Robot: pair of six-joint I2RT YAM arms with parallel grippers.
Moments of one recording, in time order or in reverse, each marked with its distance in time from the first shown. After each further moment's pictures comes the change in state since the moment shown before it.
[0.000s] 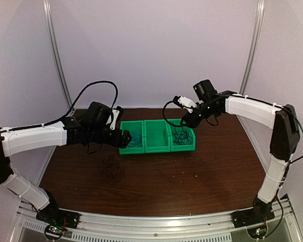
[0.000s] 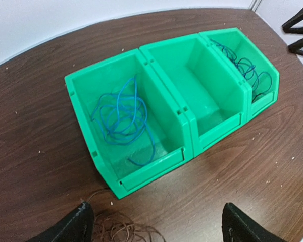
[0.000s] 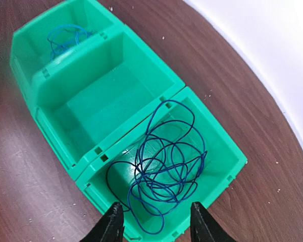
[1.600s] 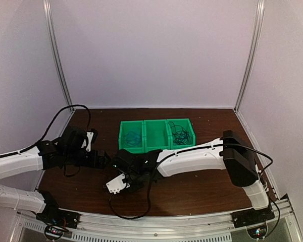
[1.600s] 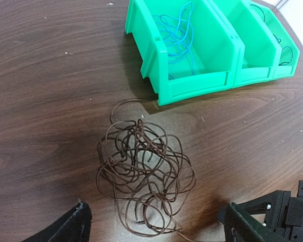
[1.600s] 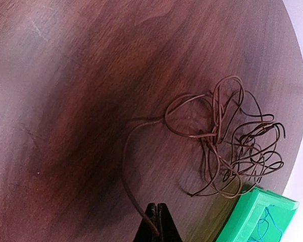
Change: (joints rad) left arm 0.086 -0.397 -0.417 -0.077 0.066 -0.188; right arm 0.756 0.390 0.166 0.137 0.301 -0.556
